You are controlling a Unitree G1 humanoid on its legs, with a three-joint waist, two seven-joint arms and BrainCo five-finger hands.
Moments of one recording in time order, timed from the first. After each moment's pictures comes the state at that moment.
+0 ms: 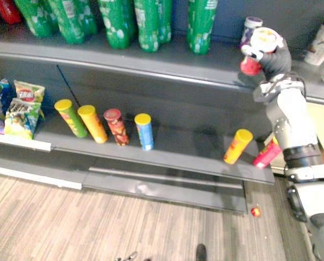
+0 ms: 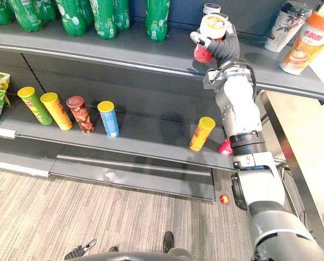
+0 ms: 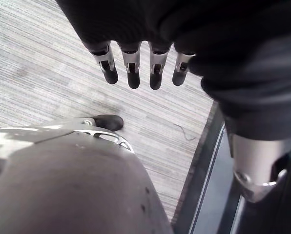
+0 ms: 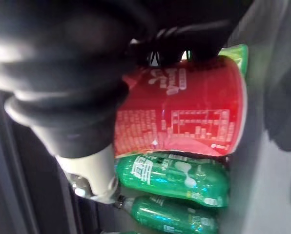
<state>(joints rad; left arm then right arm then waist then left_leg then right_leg) 0.12 0.15 0.21 1.15 -0.07 -0.02 -0.01 -0.94 -0.47 0.05 0.41 0.47 0.02 -0.08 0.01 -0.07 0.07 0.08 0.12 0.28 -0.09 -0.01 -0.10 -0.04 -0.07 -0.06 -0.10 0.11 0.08</state>
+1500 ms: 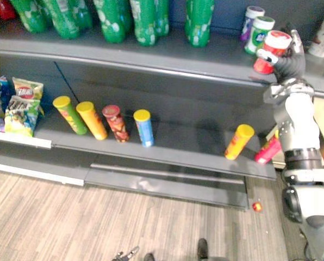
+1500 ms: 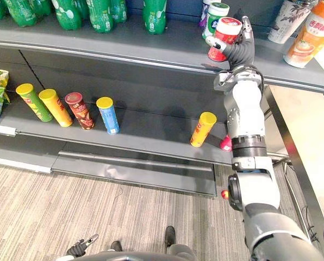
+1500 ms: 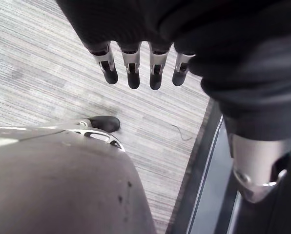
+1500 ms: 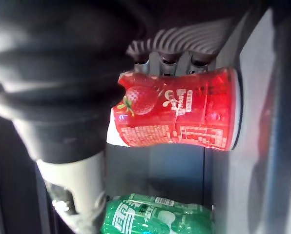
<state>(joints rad) 0.11 0.13 0.20 1.10 -0.07 -0.02 0.00 -0.88 -0.42 -0.10 0.39 0.35 -0.02 -0.08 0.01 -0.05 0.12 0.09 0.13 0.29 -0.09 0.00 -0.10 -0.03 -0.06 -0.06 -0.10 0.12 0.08</state>
